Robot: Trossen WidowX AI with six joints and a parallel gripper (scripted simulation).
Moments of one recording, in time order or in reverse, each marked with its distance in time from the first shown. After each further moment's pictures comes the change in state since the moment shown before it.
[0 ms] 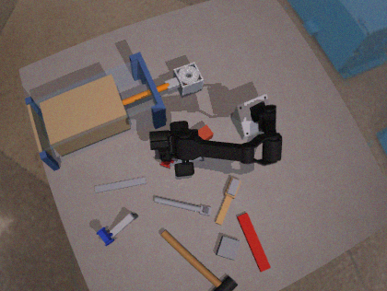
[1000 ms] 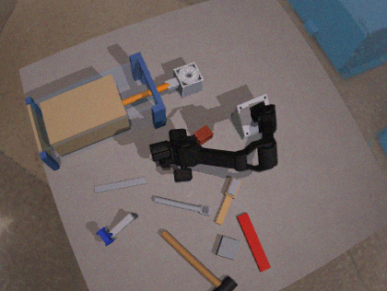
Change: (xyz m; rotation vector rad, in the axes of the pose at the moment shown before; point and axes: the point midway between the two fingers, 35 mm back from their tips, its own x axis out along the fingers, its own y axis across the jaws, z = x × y) arm 0.066 0.003 0.003 -0.004 -0.012 0.006
